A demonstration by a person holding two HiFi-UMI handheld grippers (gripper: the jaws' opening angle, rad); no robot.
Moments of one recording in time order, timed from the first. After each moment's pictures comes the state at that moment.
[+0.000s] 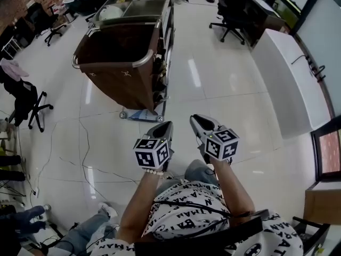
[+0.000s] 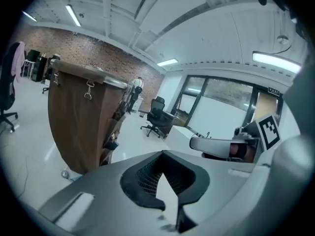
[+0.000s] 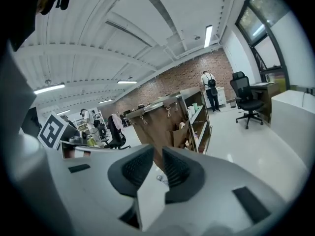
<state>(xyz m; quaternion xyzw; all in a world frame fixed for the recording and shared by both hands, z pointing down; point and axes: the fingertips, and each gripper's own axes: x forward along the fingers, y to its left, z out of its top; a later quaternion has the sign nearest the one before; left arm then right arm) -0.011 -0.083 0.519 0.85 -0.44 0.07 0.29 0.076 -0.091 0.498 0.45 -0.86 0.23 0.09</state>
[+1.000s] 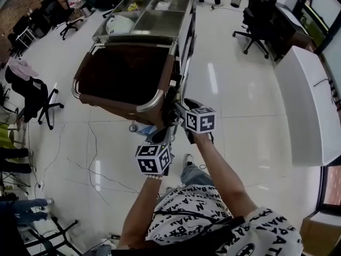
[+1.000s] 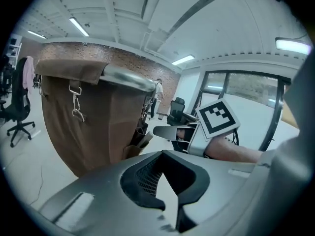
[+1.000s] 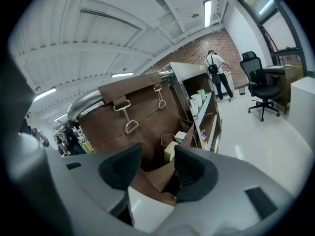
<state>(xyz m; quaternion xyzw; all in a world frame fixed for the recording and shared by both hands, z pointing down) -0.043 -0.269 0.538 0.79 -0.54 0.10 0.28 0.005 -0.388 0.571 0.41 -0.86 0.28 0.12</state>
